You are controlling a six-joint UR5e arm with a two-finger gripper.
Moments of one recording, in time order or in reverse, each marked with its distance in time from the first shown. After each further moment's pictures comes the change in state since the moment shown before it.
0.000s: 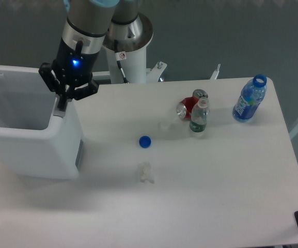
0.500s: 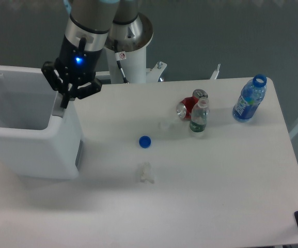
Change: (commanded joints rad) arm 0.067 0.011 0.023 0.012 -0.003 0.014
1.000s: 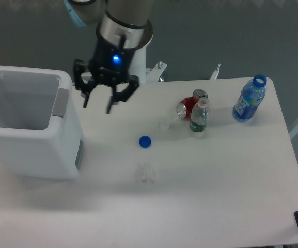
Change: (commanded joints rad) arm 0.143 -0.072 0.014 0.040 -0.005 0.000
